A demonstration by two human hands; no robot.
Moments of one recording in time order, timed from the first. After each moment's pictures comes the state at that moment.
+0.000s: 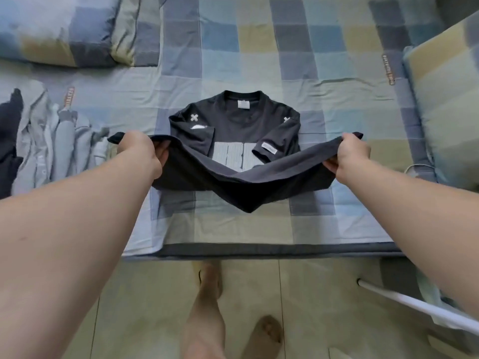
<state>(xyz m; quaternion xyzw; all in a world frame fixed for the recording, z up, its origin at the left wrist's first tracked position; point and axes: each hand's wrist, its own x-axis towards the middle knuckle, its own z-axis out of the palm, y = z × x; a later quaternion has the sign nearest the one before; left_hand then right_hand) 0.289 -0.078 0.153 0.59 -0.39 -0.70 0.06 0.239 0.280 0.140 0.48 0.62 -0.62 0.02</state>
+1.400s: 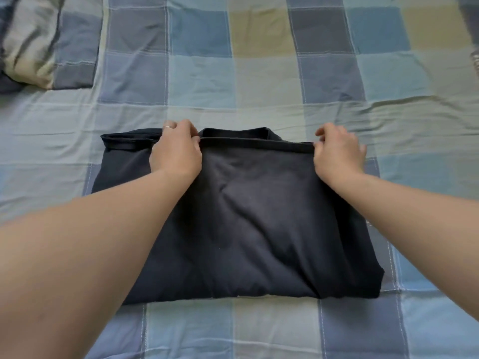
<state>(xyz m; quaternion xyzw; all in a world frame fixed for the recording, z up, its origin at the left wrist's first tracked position) -0.009 -0.028 -0.092 0.21 -0.95 -0.21 -0.04 -0.042 0.254 -0.092 0.06 0.99 -0.13 0.07</state>
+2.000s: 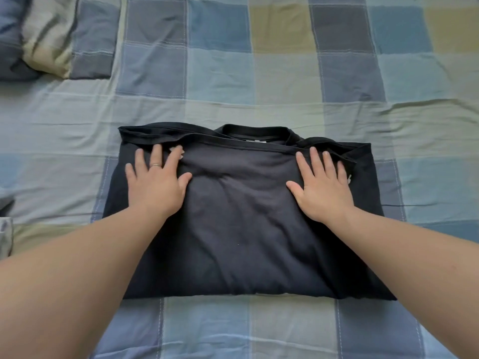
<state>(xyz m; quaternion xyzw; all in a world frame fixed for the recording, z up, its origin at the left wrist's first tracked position) 0.063 -0.100 -0.134 0.16 -0.97 -0.03 -0.17 0.013 0.232 -0.150 -0.08 0.97 0.03 0.22</state>
